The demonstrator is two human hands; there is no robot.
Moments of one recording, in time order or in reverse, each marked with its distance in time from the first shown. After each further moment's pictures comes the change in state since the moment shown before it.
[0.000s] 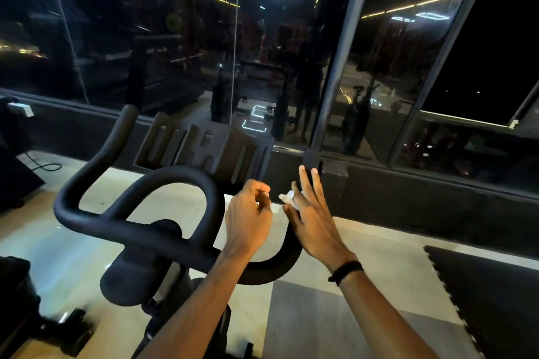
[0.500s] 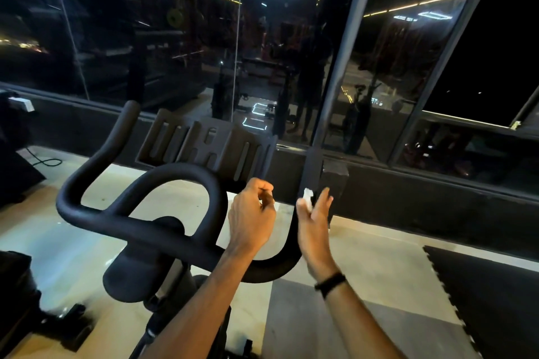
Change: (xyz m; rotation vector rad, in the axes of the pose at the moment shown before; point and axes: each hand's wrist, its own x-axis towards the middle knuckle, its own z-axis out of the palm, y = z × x) left_hand 0.000 0.001 0.000 -0.049 0.001 -0.050; right_hand -0.012 -0.035 0.018 0.743 0.190 0.500
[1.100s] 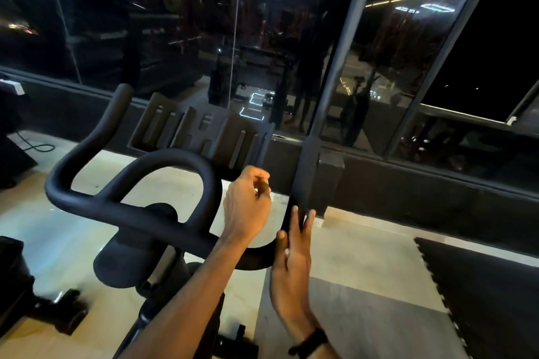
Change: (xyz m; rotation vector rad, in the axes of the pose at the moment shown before) left_hand 0.000 0.001 0.001 -0.022 0.009 0.002; right_hand -0.088 0.021 0.024 -0.035 0.070 -0.184
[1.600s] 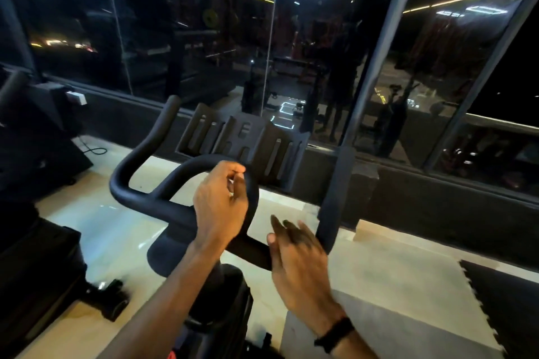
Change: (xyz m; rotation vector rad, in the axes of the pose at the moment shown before) left_hand -0.004 -0.016 -0.097 0.237 0.317 0.202; right_hand 0.009 -0.036 0.013 -0.762 -0.190 -0.549
